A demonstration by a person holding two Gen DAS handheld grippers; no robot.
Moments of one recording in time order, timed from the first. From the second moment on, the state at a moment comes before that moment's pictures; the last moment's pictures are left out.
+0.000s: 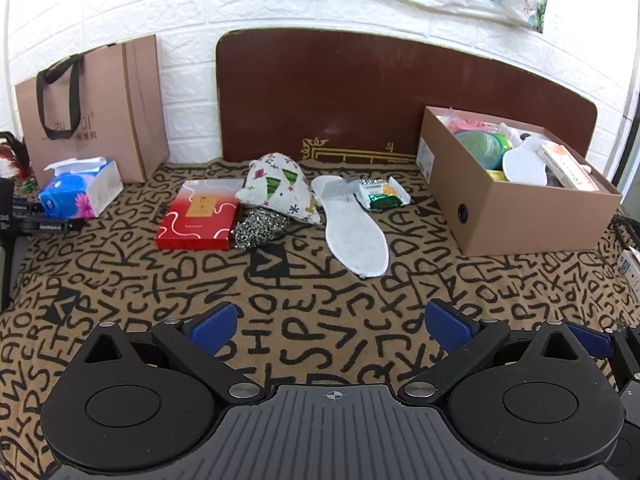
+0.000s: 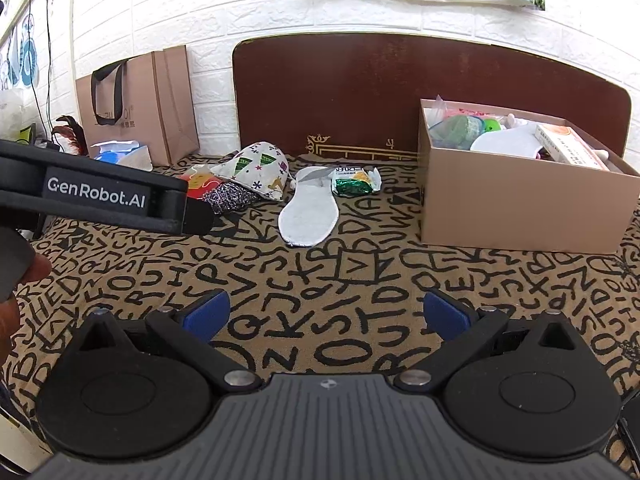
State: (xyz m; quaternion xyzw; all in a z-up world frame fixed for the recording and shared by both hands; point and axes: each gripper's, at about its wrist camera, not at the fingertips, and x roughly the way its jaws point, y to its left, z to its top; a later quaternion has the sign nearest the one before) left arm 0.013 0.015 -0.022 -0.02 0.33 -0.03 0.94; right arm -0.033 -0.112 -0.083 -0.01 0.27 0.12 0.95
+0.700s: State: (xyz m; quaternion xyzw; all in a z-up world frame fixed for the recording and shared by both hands) left arm 0.060 0.026 -0.042 -0.03 0.37 -0.03 0.93; right arm -0.001 -0.096 -0.095 -0.03 0.30 0.14 0.94
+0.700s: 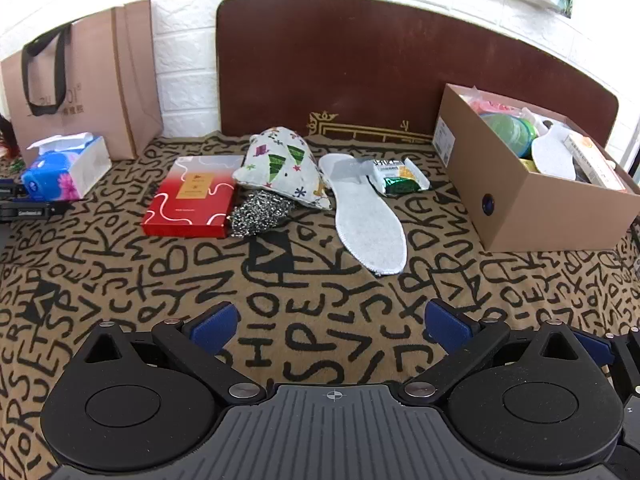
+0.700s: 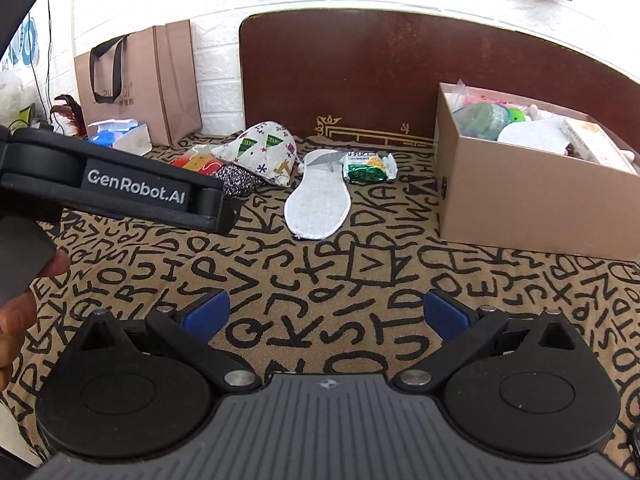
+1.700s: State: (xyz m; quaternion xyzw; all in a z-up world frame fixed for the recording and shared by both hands) left arm 0.197 0.016 -0.103 -0.04 0.45 -0.08 0.89; right arm 0.115 -0.075 -0.147 -0.05 0.33 0.17 0.93
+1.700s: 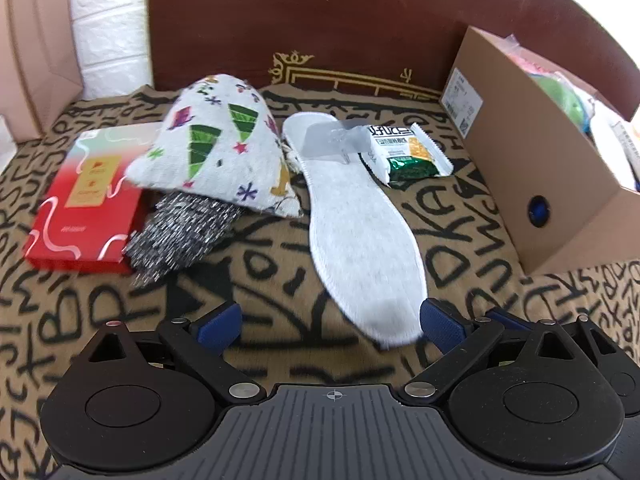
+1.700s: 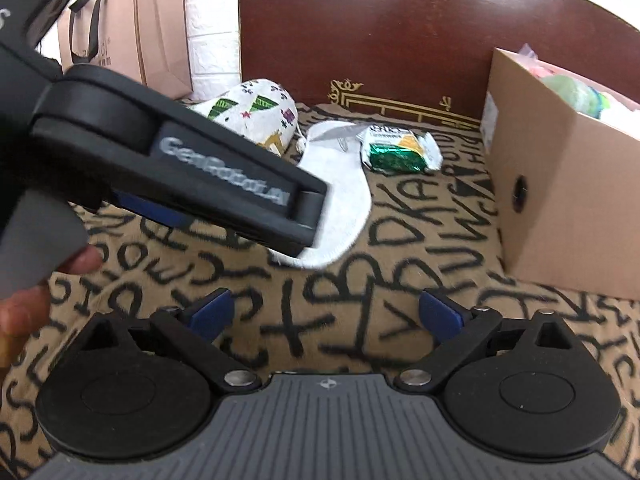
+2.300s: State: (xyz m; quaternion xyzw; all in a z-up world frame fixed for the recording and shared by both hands) left arm 0.235 0.006 -0.105 -0.01 0.44 -0.07 0.89; right arm 0.153 -0.063 -0.148 -0.04 0.31 0.20 0.93
